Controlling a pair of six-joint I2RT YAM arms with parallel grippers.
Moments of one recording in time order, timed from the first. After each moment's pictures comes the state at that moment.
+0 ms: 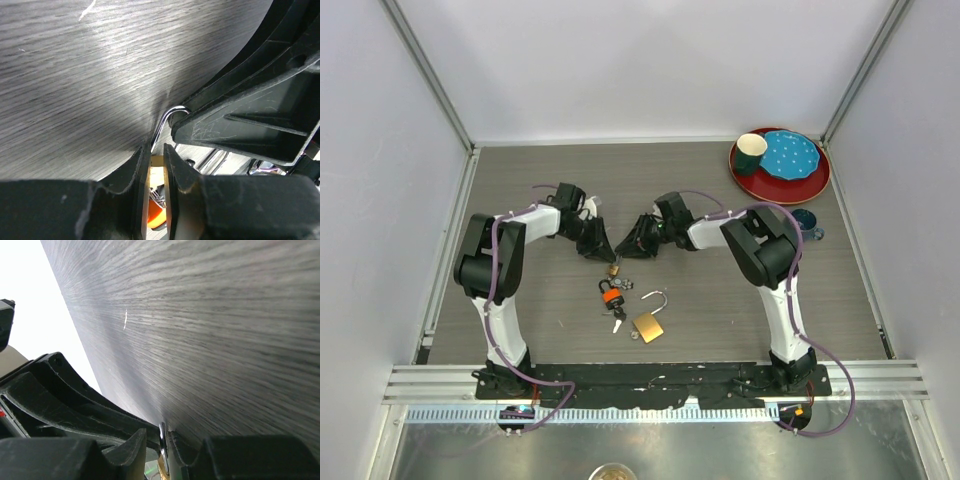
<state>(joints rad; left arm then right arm) -0.27 1.94 1.16 -0.43 0.60 -0.41 0.58 2.19 1.24 0.23 -0.67 1.14</state>
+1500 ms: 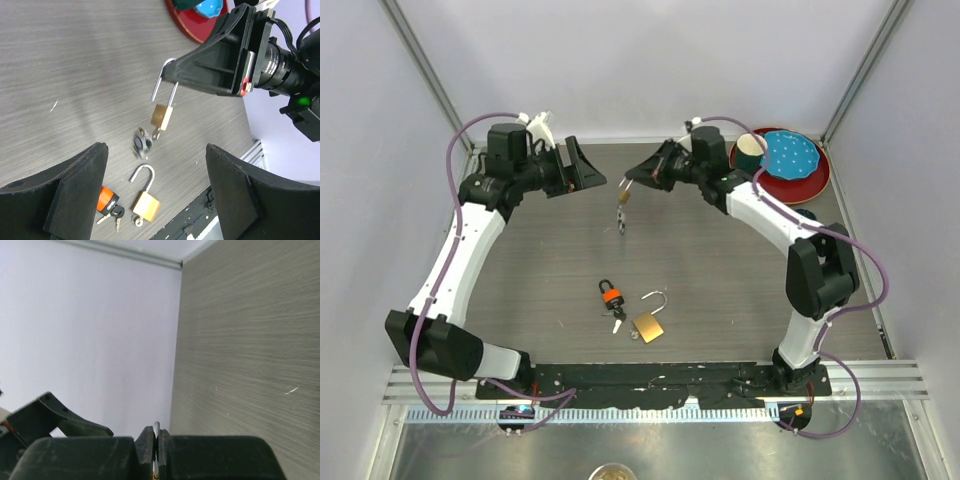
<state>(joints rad) -0.22 1.40 1.46 -0.62 0.51 -0.47 0.49 1.82 1.45 0.05 -0.57 1.09</state>
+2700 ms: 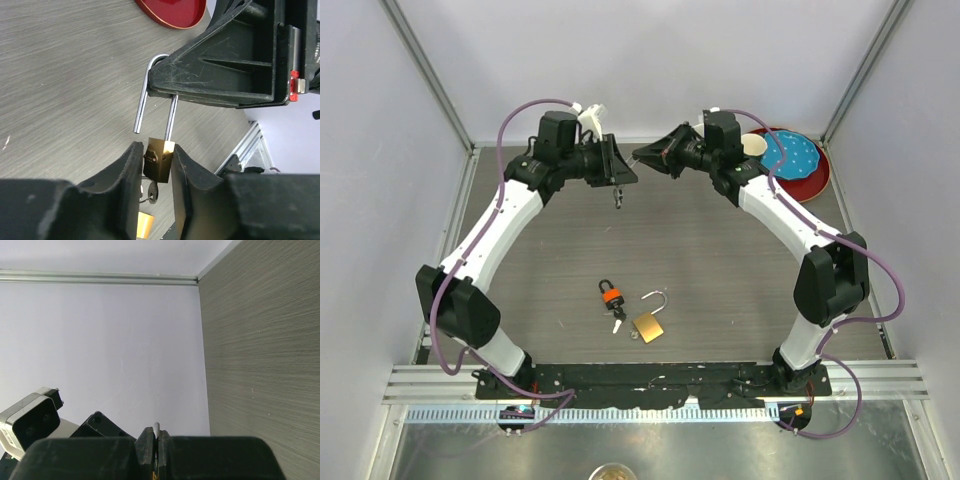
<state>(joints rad) -0.41 1.61 1.63 -0.55 0.49 -0.47 0.44 1.74 1.53 -0.04 -0.52 1.33</state>
